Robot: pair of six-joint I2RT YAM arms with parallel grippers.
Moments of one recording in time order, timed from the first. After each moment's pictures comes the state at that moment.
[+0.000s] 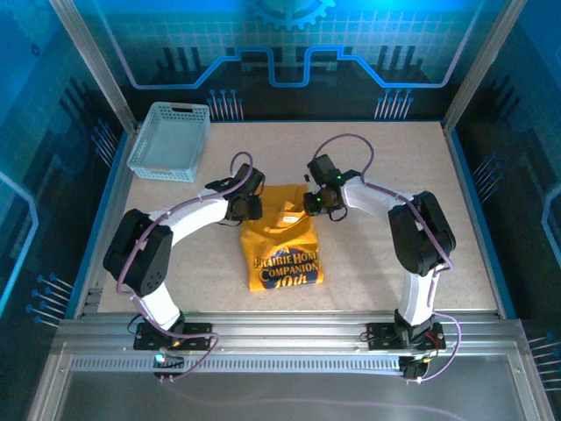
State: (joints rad) left arm -0.48 1.71 1.14 -0.56 -0.15 -0.58; right arm 0.50 1.89 1.30 -0.57 -0.05 0.27
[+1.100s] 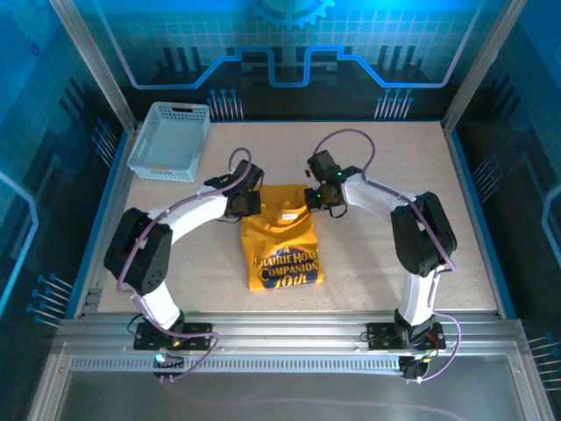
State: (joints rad) left arm -0.46 1.69 1.16 -0.56 -0.16 -0.58; right arm 0.50 1.87 1.34 -0.61 0.00 0.28
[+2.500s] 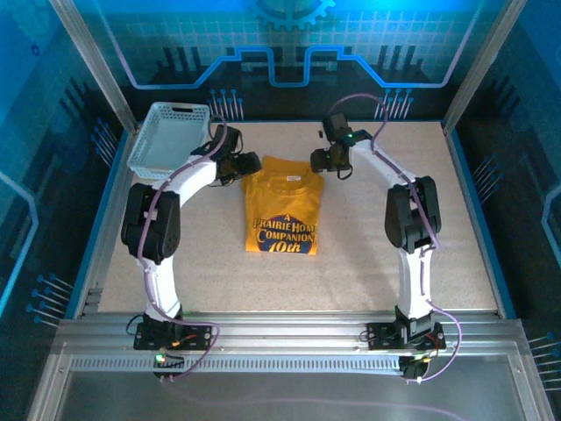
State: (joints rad) left arm -0.23 1.97 1.49 -0.48 0.07 -0.63; right arm 0.35 2.11 1.80 -0.75 0.03 0.20
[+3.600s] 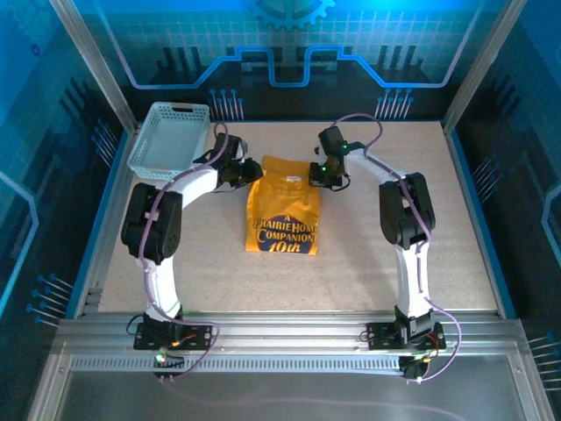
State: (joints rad) left arm -0.24 1.96 1.37 -0.24 0.33 -0.64; right arm 0.35 2.16 1.71 -0.69 -0.22 0.38
